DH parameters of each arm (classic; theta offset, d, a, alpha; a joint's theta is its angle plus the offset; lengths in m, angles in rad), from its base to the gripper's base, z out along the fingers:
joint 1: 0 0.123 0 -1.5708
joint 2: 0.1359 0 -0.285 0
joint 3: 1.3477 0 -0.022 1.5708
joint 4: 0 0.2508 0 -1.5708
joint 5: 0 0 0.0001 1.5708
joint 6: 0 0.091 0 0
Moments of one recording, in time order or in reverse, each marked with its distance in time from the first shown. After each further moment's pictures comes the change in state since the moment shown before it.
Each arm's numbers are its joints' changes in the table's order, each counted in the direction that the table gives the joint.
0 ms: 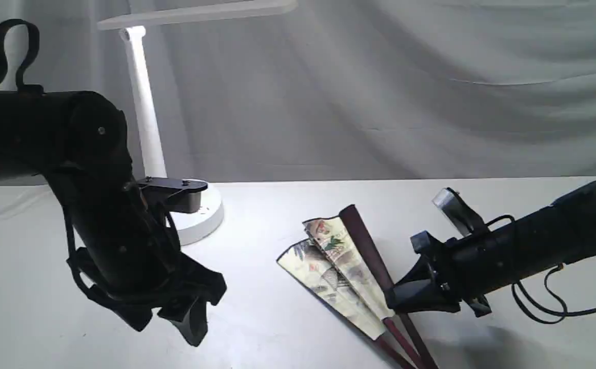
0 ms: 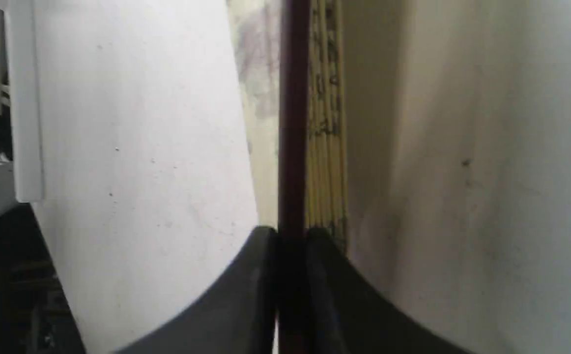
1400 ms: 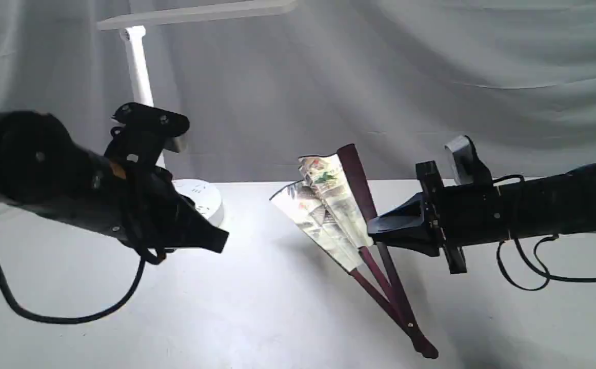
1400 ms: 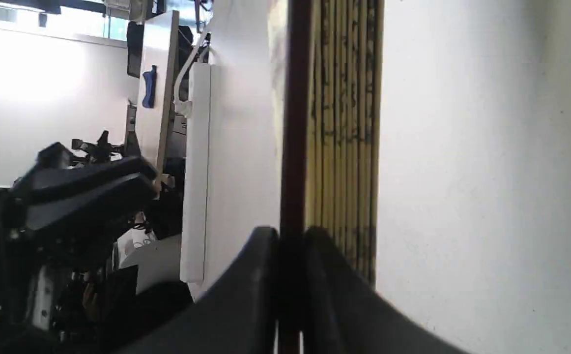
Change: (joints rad) left arm 0.000 -0.176 0.264 -0.050 -0.722 0.196; right arm 0.000 -0.080 0.000 0.261 0.082 0.028
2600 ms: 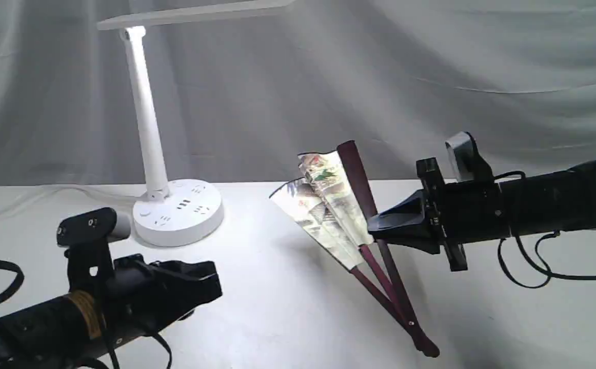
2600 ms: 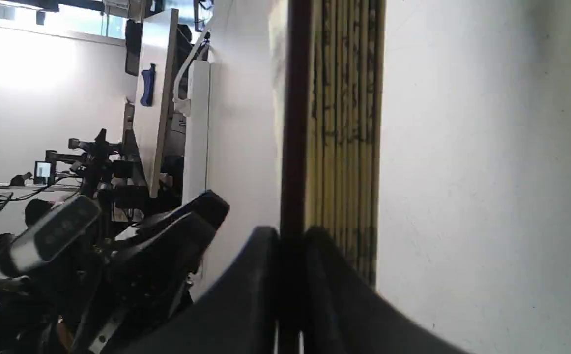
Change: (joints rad) left arm 0.000 0.083 0.497 0.497 -1.024 -0.989; right arm 0.000 -0.004 0.000 -0.006 0.000 0.002
